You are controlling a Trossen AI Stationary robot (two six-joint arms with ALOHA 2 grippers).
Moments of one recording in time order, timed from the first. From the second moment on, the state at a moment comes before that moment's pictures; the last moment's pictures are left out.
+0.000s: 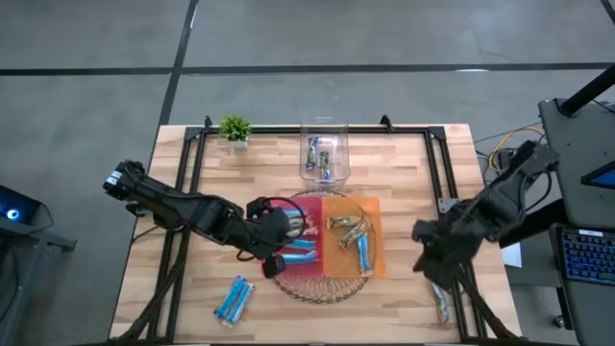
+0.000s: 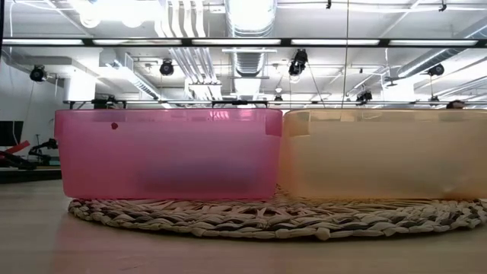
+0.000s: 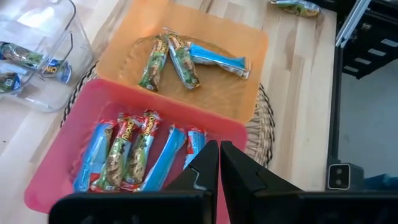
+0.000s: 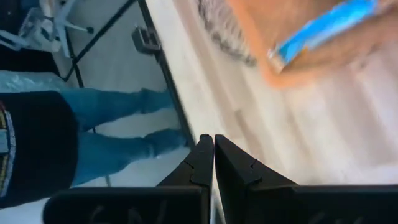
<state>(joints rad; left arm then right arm) -0.42 1.53 1.60 -0.94 -0.34 -0.66 0.74 1.10 1.20 -1.02 0.03 1.26</state>
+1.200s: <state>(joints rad) -0.42 1.53 1.59 -0.94 -0.37 -0.59 0.94 1.37 1.22 -1.19 -0.15 0.90</state>
